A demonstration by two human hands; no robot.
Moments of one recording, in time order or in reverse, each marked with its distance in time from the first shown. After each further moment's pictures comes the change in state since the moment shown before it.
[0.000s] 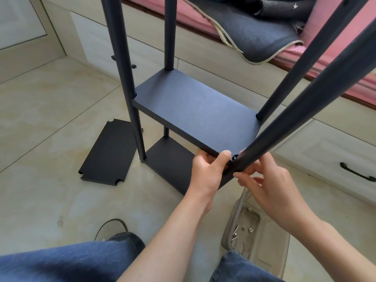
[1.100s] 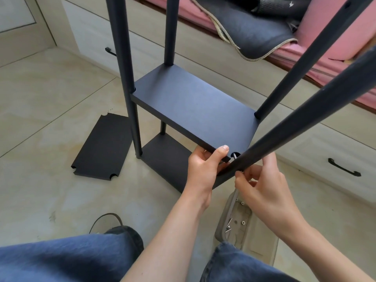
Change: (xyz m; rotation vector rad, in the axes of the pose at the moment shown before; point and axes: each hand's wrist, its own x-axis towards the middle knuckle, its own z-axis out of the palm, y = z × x) left_hand -0.006 -0.008 -0.003 -0.131 -0.060 -0.008; right_hand -0.018 -0.015 0.009 0.106 0.079 0.246
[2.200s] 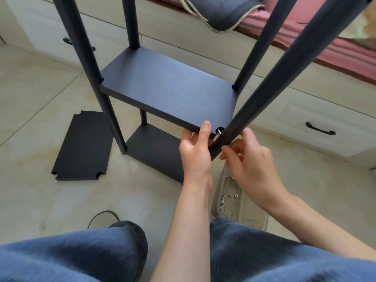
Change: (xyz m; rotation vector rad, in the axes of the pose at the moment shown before) left_hand -0.012 -0.011 0.021 -0.102 0.114 0.025; right_hand -0.011 0.011 0.011 -0.076 0.145 -0.086
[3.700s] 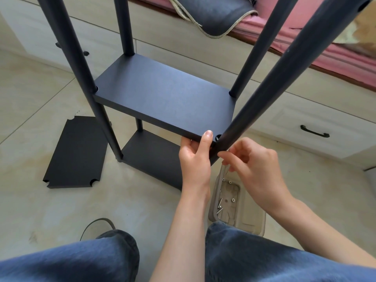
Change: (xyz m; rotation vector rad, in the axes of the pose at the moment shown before) left_hand -0.007 -0.001 0.004 0.021 -0.044 0.040; right_hand 0.002 0.004 -0.014 -0.011 0.036 0.062
